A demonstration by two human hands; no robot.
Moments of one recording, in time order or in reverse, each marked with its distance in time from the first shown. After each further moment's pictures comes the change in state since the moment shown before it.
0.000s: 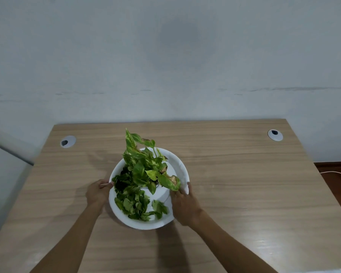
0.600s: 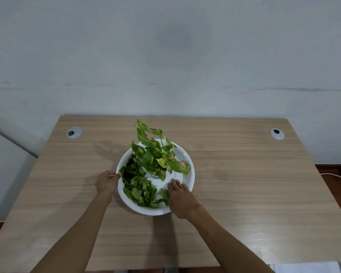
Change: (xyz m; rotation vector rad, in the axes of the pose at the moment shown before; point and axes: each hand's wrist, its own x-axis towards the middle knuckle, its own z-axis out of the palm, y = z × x) left_hand -0.004 0.001 0.005 -0.031 -0.009 -0.062; right_hand 0.001 -0.025 -0.013 0.241 -0.041 -0.036
